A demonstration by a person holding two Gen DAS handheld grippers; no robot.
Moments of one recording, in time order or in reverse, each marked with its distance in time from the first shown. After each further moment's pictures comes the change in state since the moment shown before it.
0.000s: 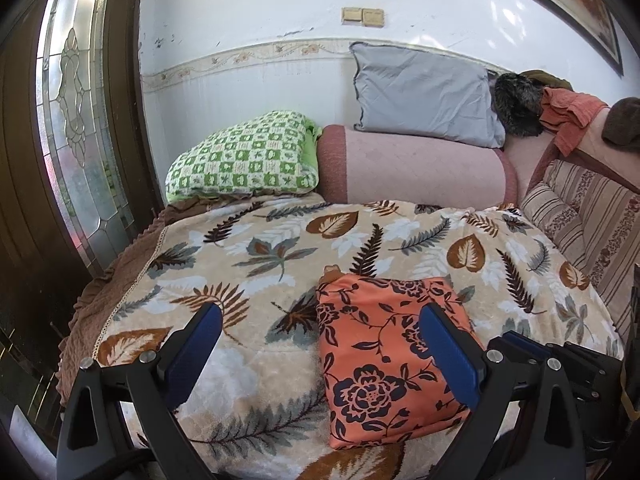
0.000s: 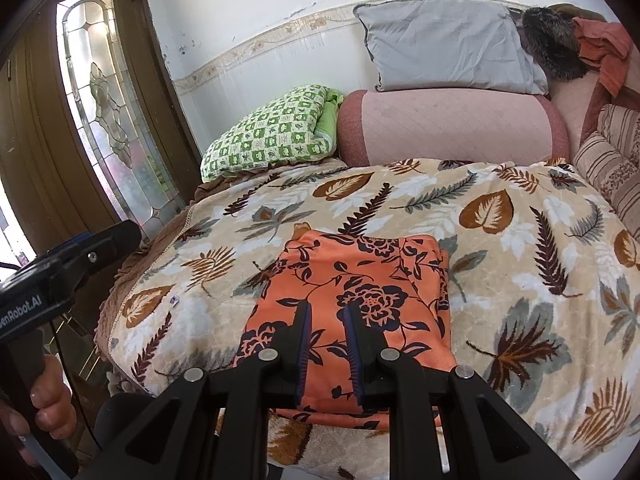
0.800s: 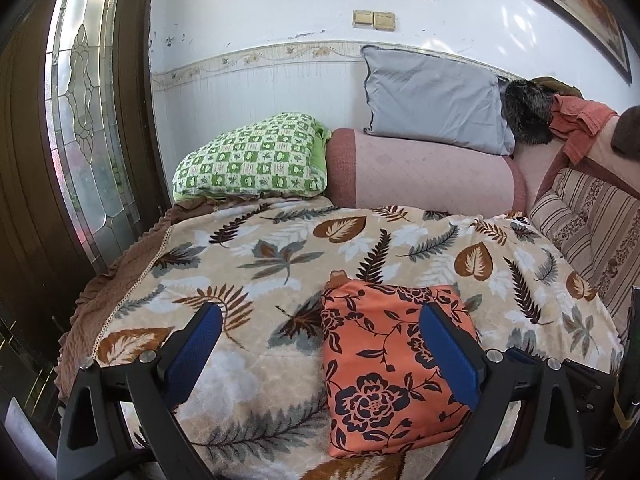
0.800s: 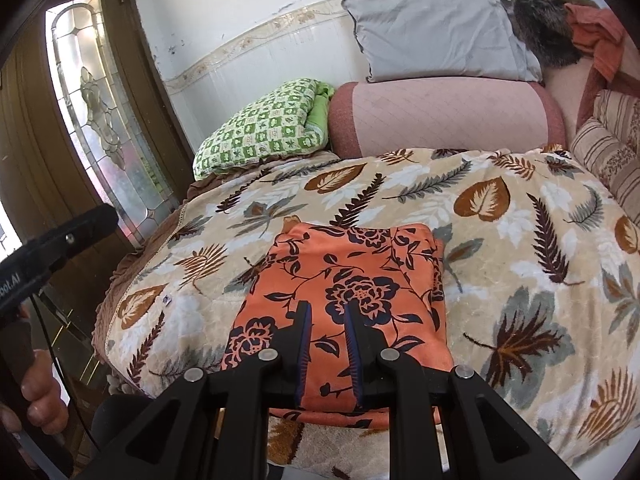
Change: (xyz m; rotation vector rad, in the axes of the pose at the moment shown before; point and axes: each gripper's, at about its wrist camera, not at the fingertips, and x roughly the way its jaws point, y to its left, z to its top) left arm 0.010 0.001 0.000 -0.037 -0.007 0.040; right arm 0.012 -0.014 -0.005 0.035 0.025 -0.008
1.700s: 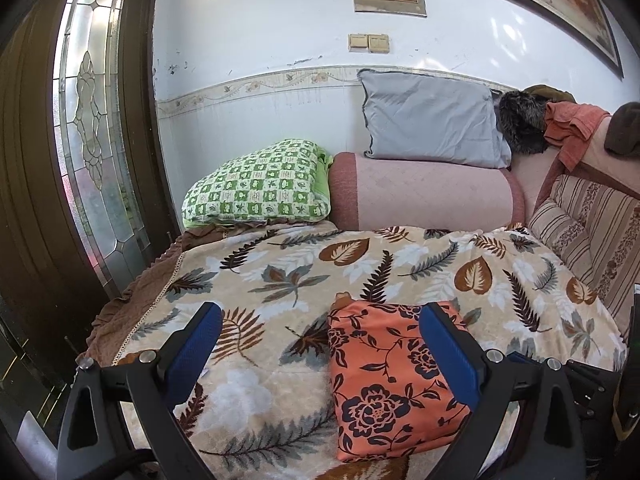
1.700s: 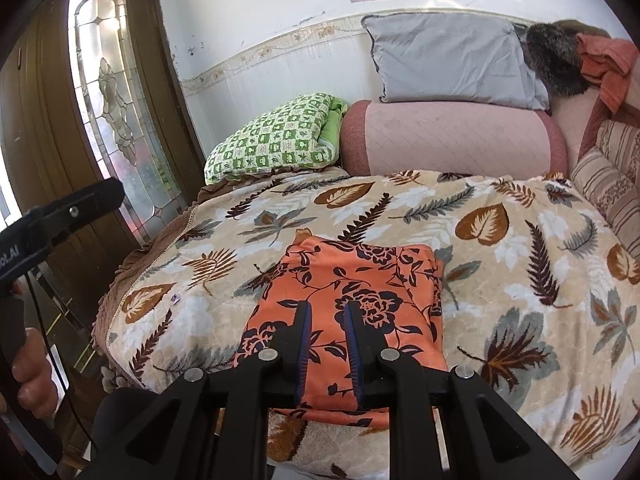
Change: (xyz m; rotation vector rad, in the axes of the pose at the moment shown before) left arm -0.034 -0.003 0.010 0.041 -0.083 0.024; right arm -0.026 0.015 0.004 -0.070 -0.045 0.003
